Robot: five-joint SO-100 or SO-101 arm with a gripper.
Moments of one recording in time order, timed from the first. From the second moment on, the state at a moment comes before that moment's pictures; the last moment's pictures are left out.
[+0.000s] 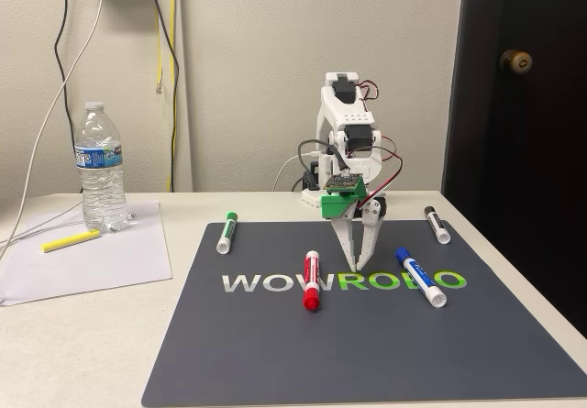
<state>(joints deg) -7.6 71.9 87.8 48.3 -60.6</state>
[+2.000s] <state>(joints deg) 10.3 91.8 89.0 56.6 -83.1</state>
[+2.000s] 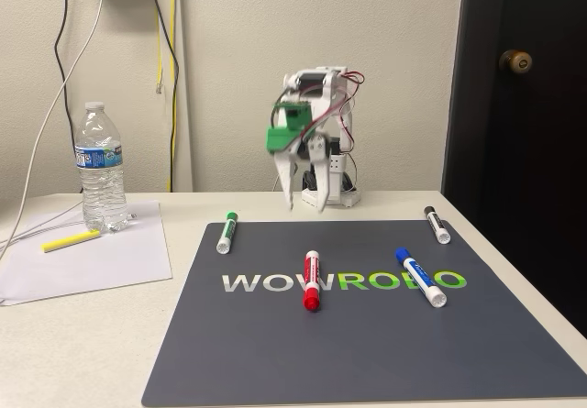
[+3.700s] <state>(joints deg) 7.0 56.3 64.3 59.0 -83.4</state>
